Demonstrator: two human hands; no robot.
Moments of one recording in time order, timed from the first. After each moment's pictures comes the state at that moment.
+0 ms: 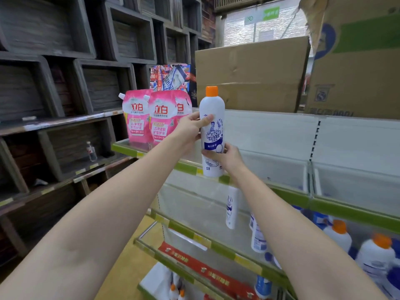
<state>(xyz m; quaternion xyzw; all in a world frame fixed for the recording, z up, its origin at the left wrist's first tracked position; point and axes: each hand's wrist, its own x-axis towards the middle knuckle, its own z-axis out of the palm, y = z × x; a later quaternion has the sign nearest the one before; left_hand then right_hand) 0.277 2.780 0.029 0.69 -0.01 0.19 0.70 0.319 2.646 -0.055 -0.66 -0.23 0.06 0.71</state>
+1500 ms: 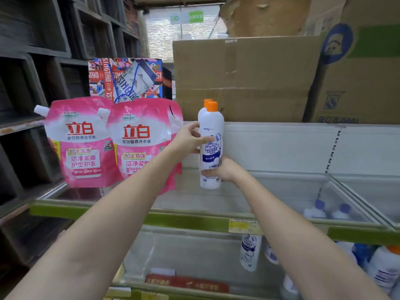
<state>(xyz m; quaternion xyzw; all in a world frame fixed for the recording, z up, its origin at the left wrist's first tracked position) 0.511 2.941 0.014 0.78 -0.18 0.06 0.60 0.504 2.784 -0.056 -0.88 -0.08 -0.02 0.46</state>
